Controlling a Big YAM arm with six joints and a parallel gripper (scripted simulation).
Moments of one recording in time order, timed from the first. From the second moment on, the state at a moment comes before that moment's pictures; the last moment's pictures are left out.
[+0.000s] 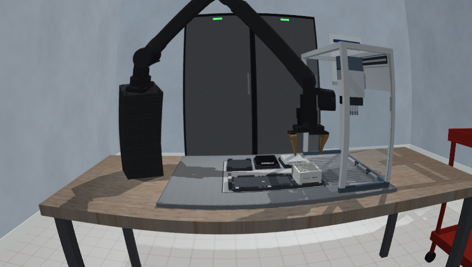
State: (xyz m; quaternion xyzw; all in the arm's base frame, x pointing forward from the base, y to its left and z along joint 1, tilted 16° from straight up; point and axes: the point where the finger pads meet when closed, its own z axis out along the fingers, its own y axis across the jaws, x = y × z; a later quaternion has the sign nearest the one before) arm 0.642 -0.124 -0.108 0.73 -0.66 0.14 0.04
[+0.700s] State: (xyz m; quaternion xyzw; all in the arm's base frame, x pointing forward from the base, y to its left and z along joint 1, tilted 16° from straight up) arm 0.635 -0.010 -0.133 0.56 -0.82 0.15 0.00
